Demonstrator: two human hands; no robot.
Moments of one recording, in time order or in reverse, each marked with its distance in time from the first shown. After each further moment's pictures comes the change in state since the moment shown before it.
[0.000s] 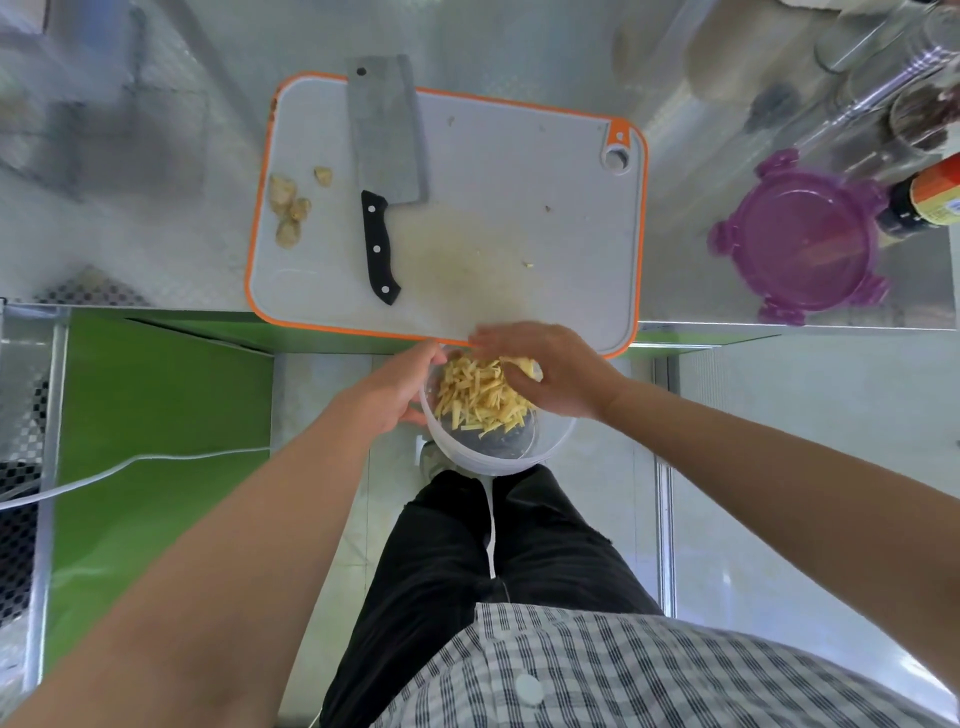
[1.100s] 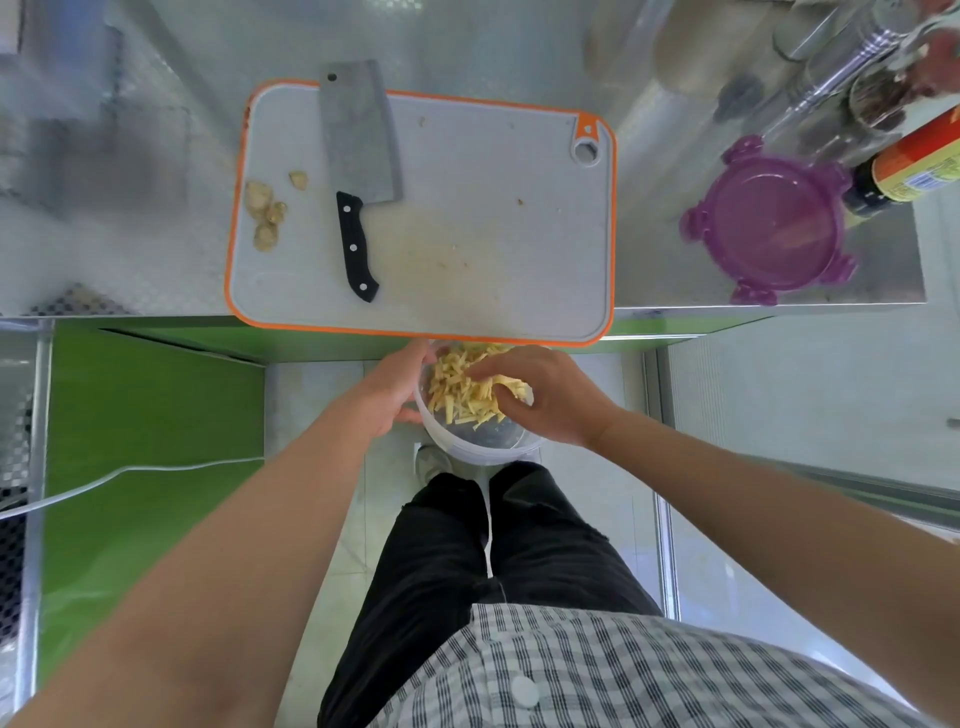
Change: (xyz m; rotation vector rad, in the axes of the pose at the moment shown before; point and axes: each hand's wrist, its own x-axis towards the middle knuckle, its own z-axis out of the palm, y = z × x) left_hand -0.006 -0.002 0.015 0.025 0.066 0.054; right_hand -0.038 -0.006 0.017 0.020 0.068 0.045
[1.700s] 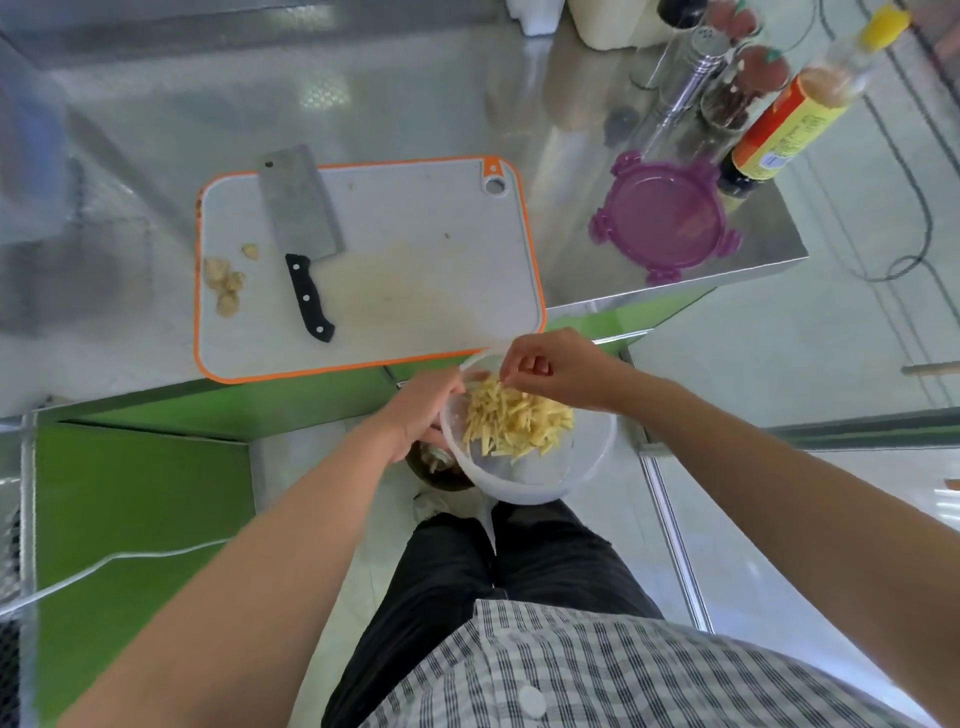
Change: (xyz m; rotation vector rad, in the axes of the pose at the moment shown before) left_hand -0.058 0.018 0.056 0.271 -0.203 0.221; right_hand -0.041 -0.013 -0.066 0.104 0.005 0.328
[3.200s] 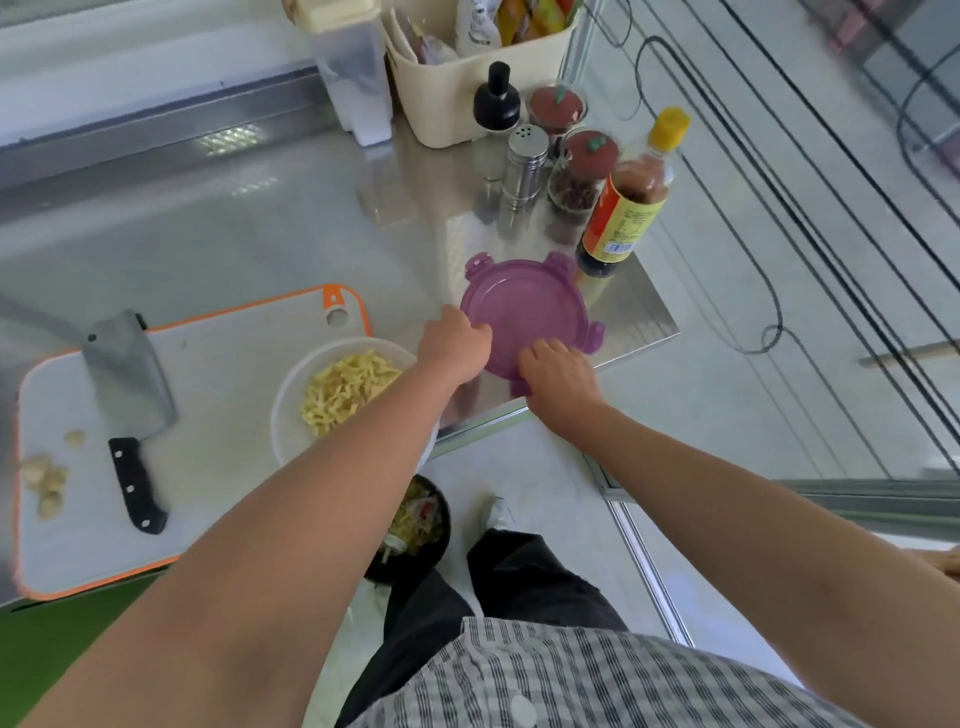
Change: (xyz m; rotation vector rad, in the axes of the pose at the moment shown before) left_hand 0.158 0.231 0.146 0.622 0.362 0.170; right_hand 0.022 0.160 -0.134 -0.722 0.248 0.312
